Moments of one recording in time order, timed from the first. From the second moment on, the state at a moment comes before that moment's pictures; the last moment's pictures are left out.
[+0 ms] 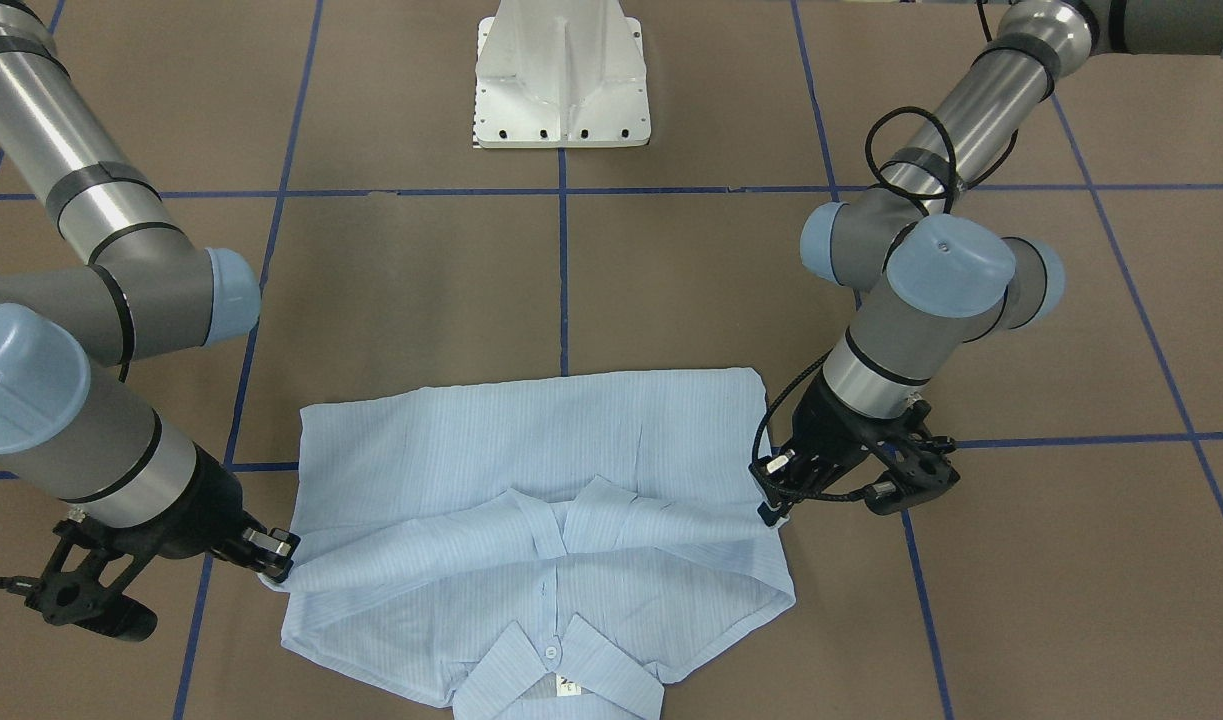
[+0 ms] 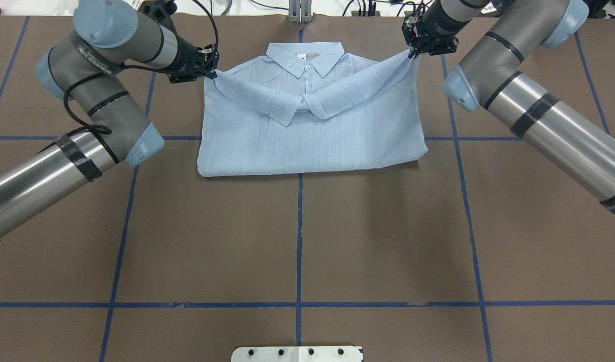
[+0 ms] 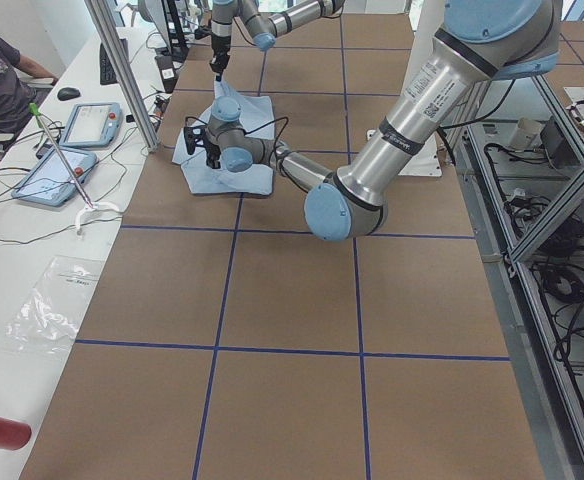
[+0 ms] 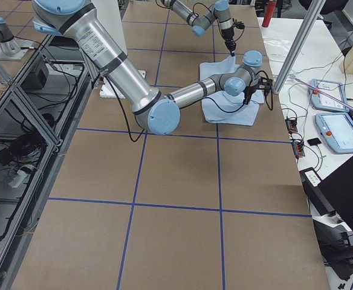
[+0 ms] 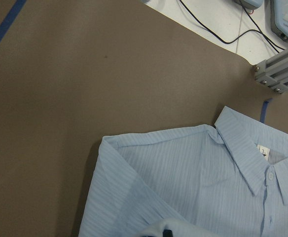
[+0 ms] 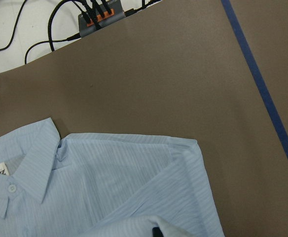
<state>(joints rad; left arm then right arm) -0.87 -2.29 -1.22 -2.29 -1.95 -1.47 1.02 -0.79 1.16 -1.15 2.16 1.24</state>
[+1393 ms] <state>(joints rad) -0.88 -2.34 -1.09 -2.35 -1.94 -1.47 1.02 -0.77 1.05 -1.15 2.15 1.20</state>
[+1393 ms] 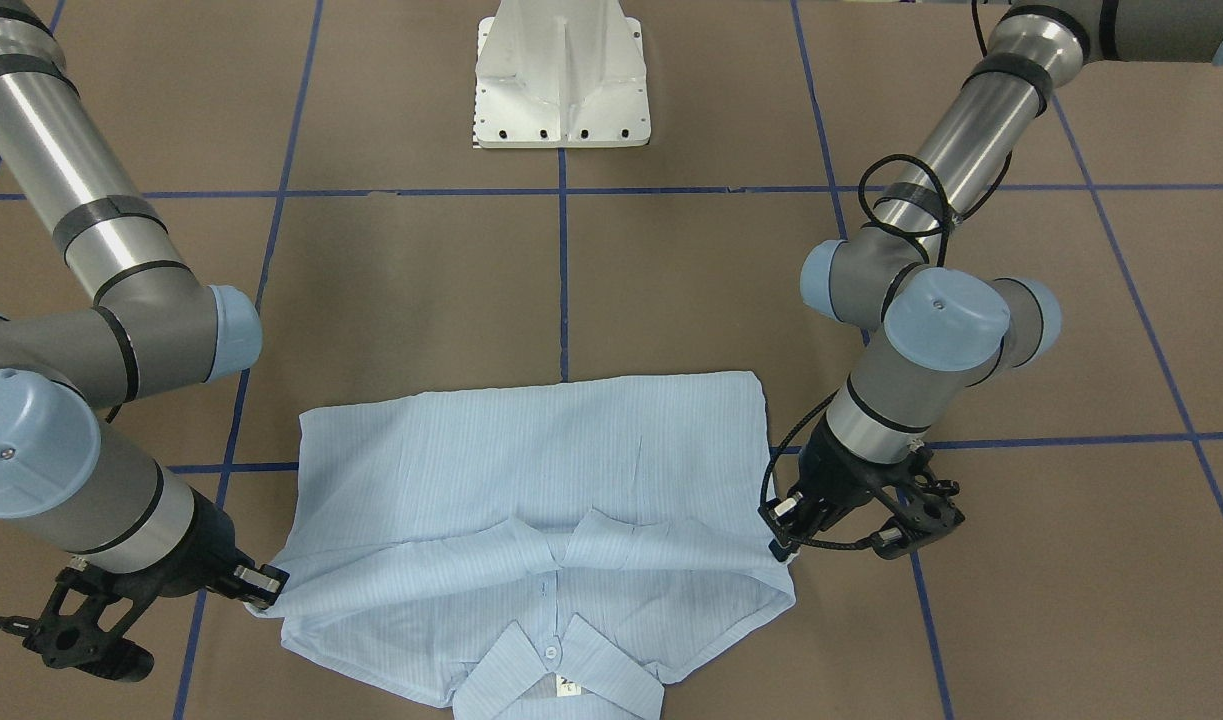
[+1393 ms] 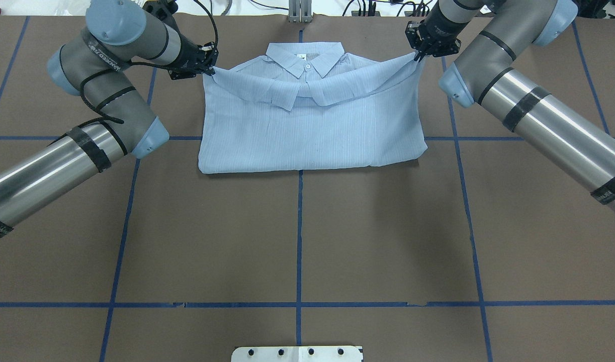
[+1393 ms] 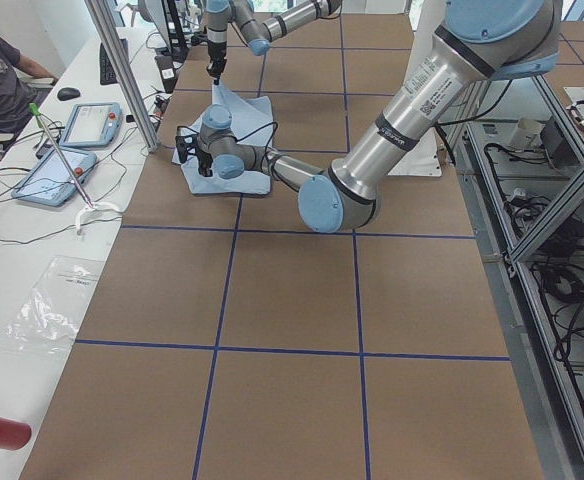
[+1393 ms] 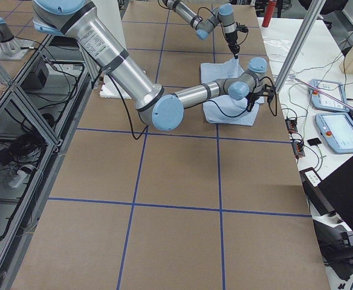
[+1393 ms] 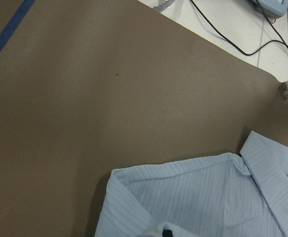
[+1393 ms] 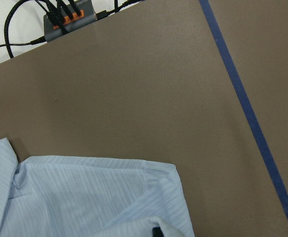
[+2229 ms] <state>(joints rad) -0.89 -2.34 -1.10 -2.35 -1.93 -1.46 0.96 -0.87 1.12 -1.01 2.06 1.18</state>
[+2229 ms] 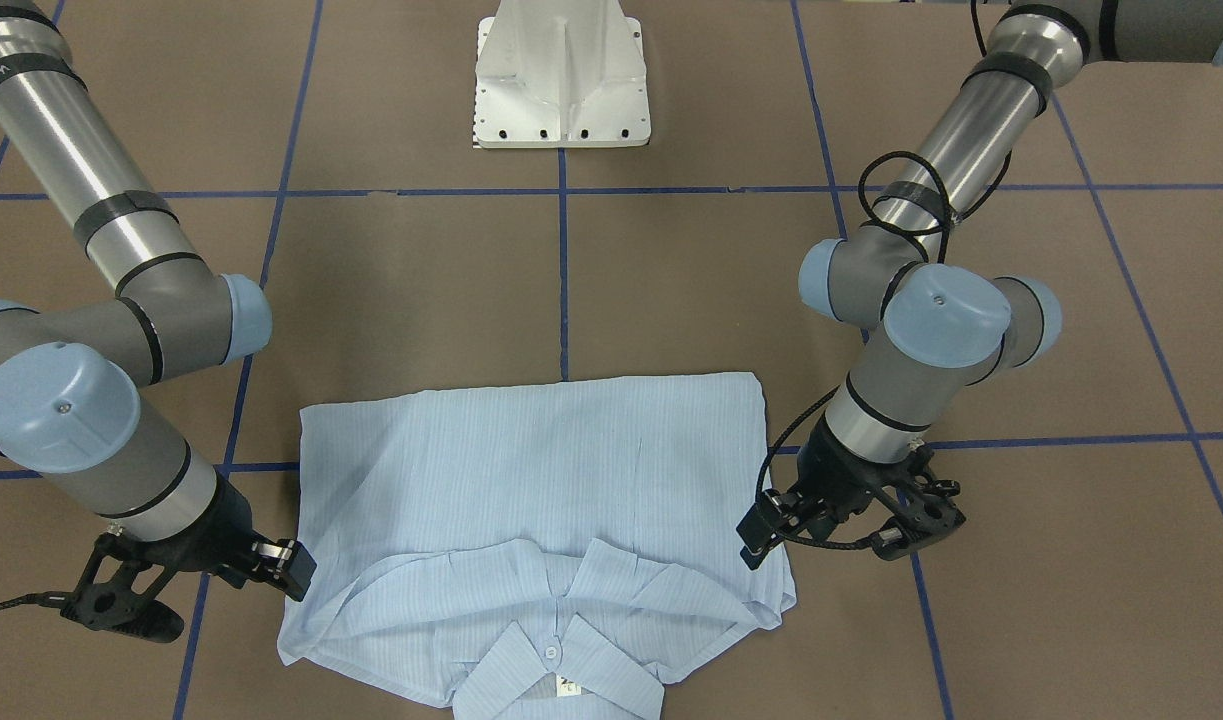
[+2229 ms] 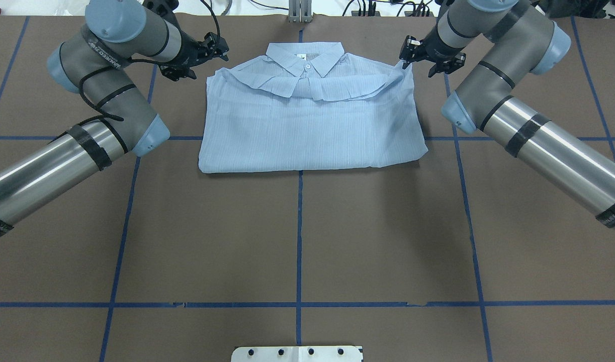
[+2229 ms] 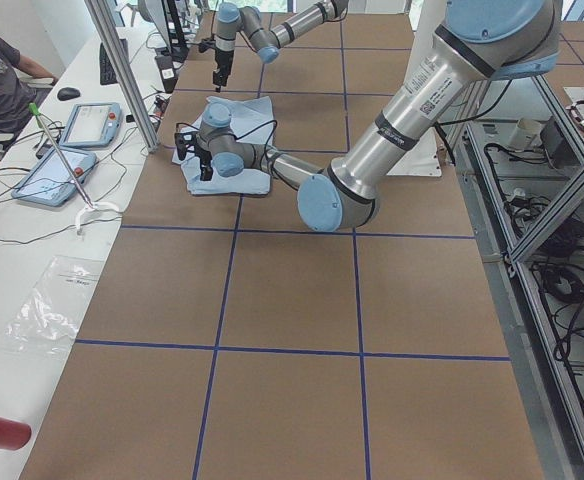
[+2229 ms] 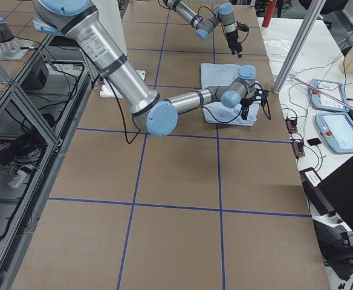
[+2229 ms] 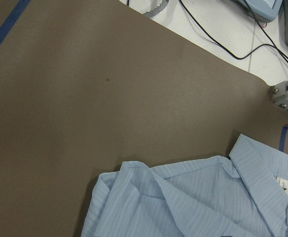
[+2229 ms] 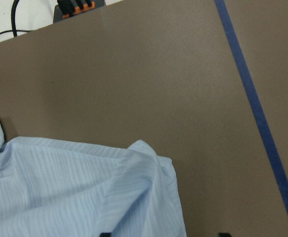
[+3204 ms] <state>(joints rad) -0.89 -2.29 -1.19 -2.34 -1.94 -1.48 0.81 -1.17 1.47 -0.99 2.07 1.19</state>
